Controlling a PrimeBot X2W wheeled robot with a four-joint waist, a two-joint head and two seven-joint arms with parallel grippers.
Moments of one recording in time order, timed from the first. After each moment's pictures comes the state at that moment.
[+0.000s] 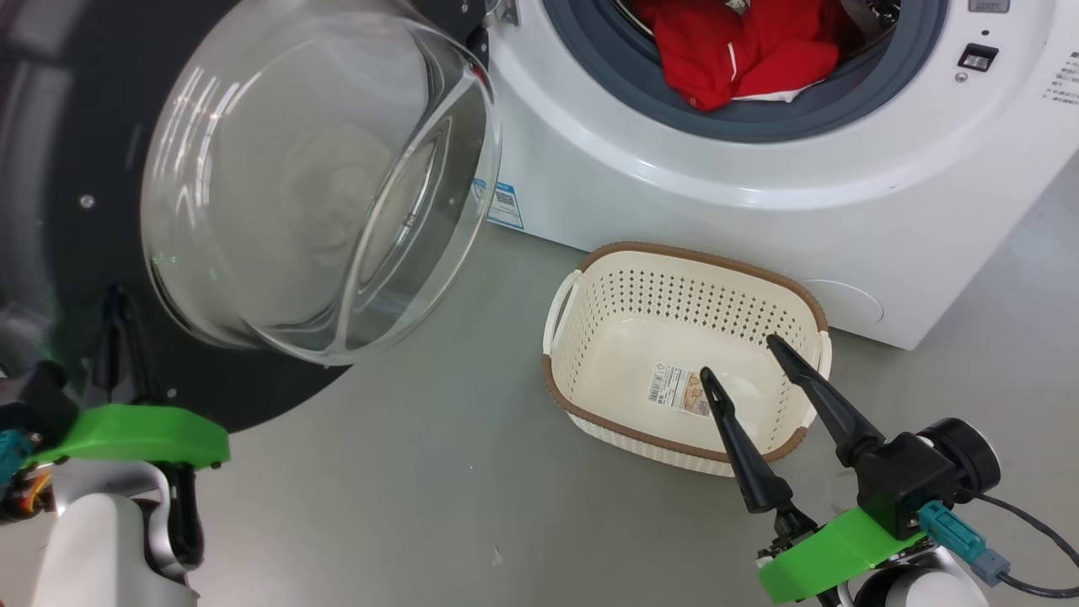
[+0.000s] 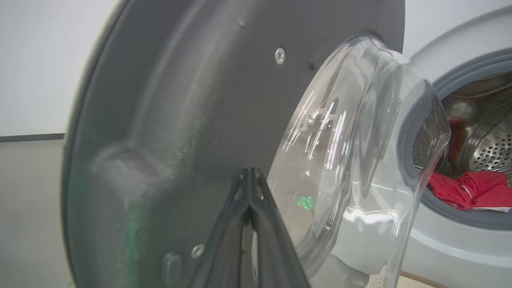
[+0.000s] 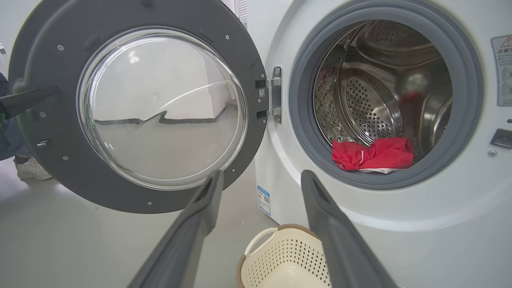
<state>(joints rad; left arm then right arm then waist) -0.46 0.08 0.18 0.50 -0.26 0.02 -0.26 -0.04 -0.06 0.17 -0.08 0.12 0.12 -0.09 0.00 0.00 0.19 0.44</state>
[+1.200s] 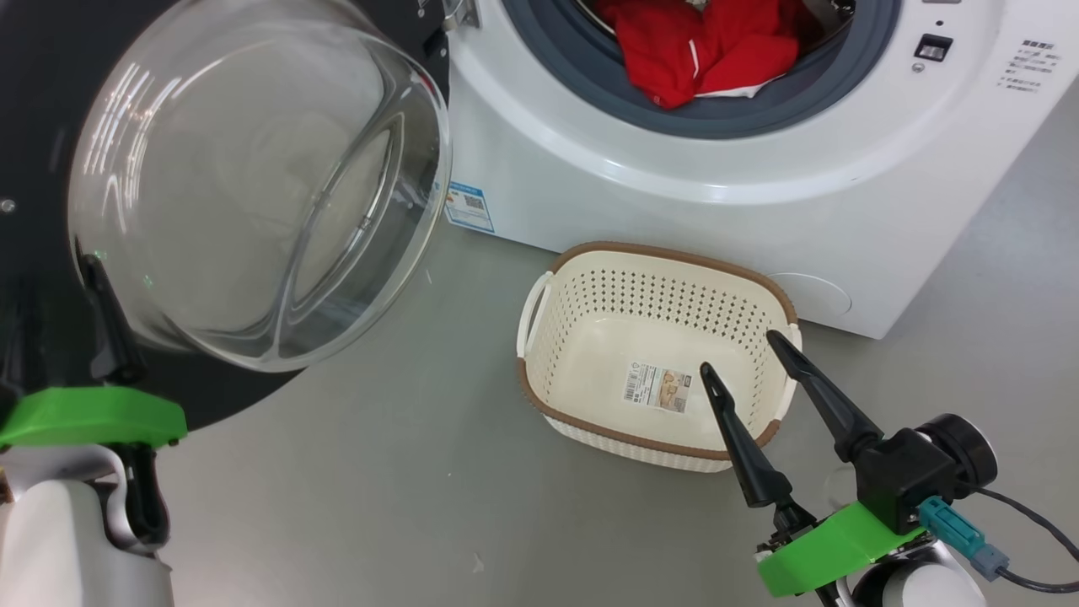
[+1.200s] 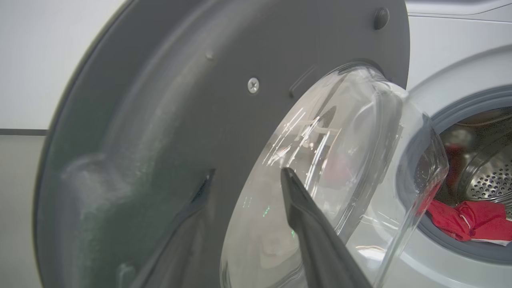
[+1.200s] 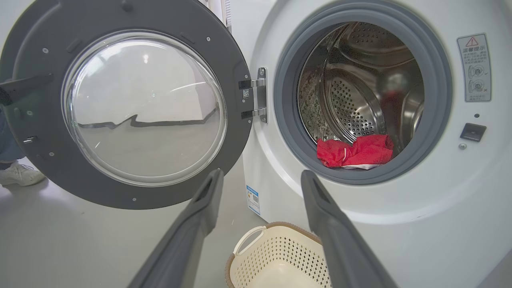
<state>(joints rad) -0.54 0.04 0.36 0.57 -0.20 -0.08 -0.26 -0.06 -0.06 0.17 -0.06 0.12 0.12 -0.11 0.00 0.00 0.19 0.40</state>
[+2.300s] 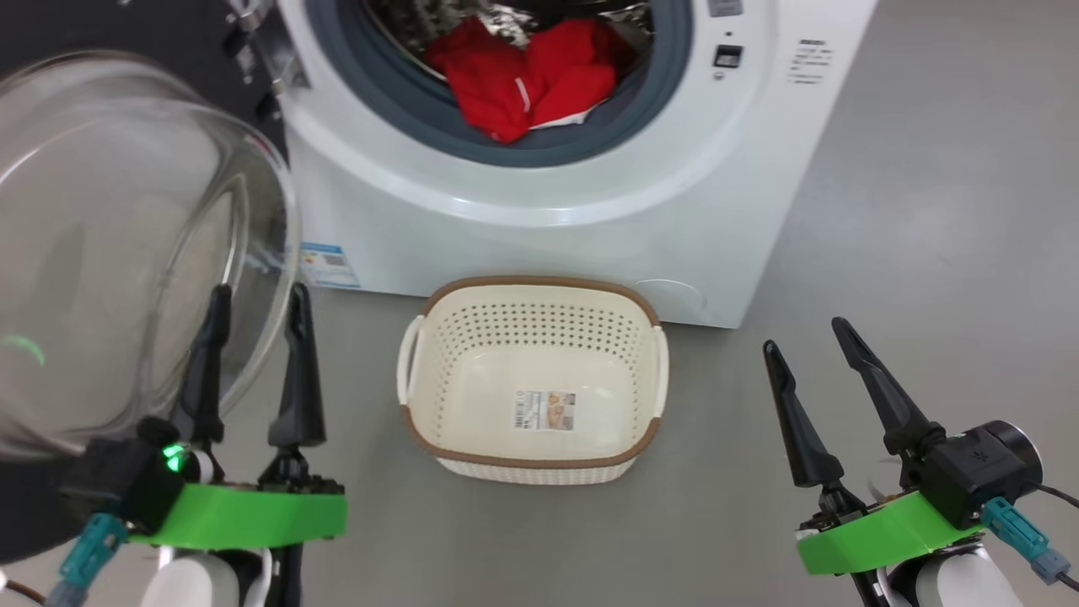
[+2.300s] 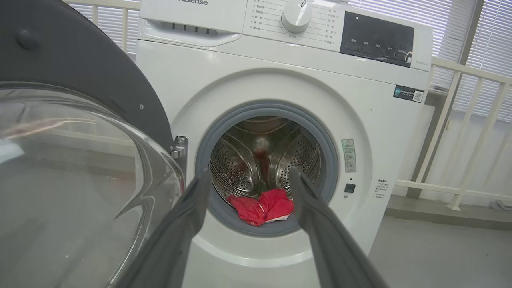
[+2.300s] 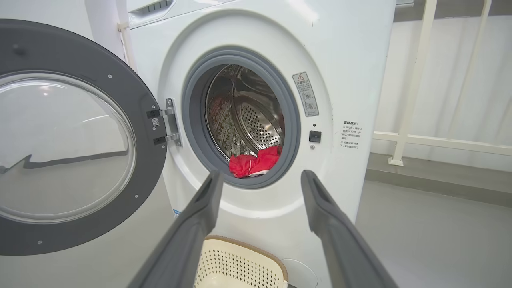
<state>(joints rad) -0.24 0.02 -0.01 0.05 -0.31 -0.07 -0.26 -0.07 -0.05 0.07 0.02 0.18 0.12 -0.24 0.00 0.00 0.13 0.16</state>
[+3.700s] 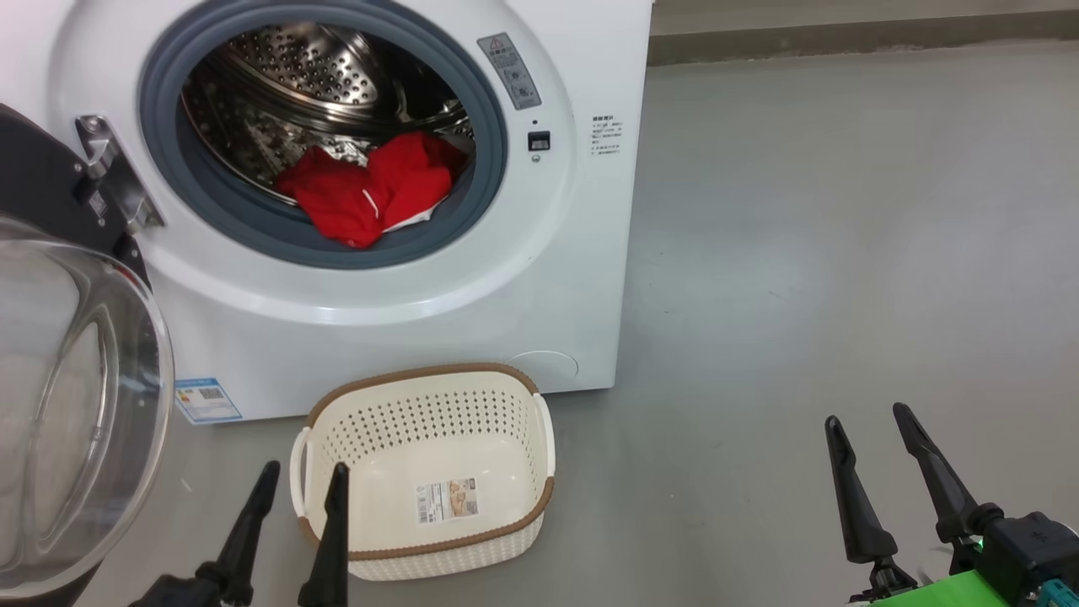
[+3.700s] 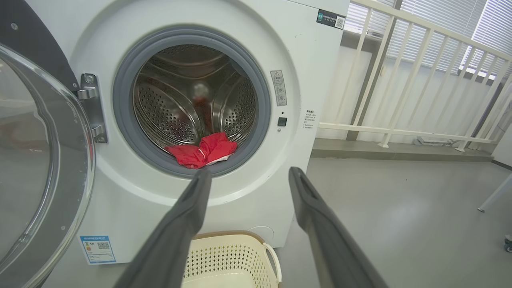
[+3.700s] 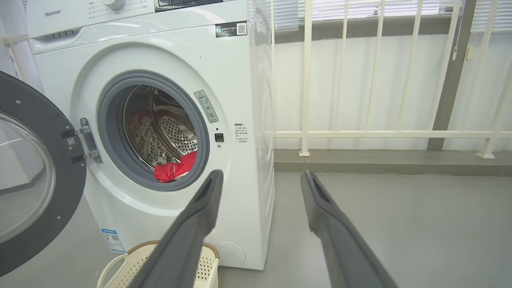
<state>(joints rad) 0.03 0.07 -0.05 0.09 -0.28 -0.09 -0.26 0.12 -0.04 -0.02 -0.01 0.22 0.12 -0.26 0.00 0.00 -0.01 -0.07</state>
